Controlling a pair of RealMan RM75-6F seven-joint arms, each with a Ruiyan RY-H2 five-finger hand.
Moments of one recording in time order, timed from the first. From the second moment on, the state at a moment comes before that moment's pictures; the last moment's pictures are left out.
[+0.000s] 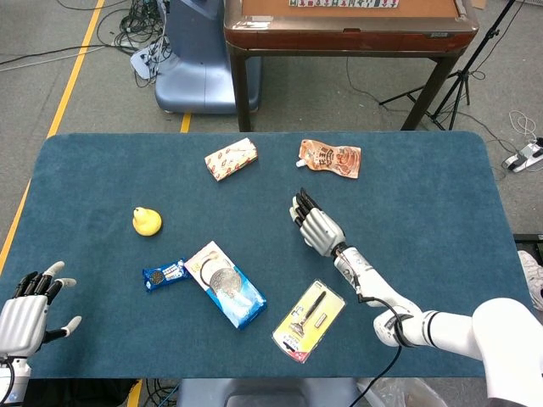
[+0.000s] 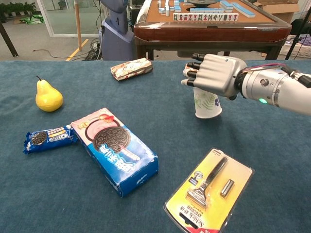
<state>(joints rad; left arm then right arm) -0.07 -1.14 -0.03 -1.72 1.45 1.48 0.16 0.96 -1.57 0.04 -1.31 -1.06 0.89 -1.28</state>
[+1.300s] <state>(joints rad) -0.12 -1.15 -0.08 -1.72 1.43 1.46 0.20 0.36 -1.11 0.03 -1.89 -1.33 1.40 -0.25</state>
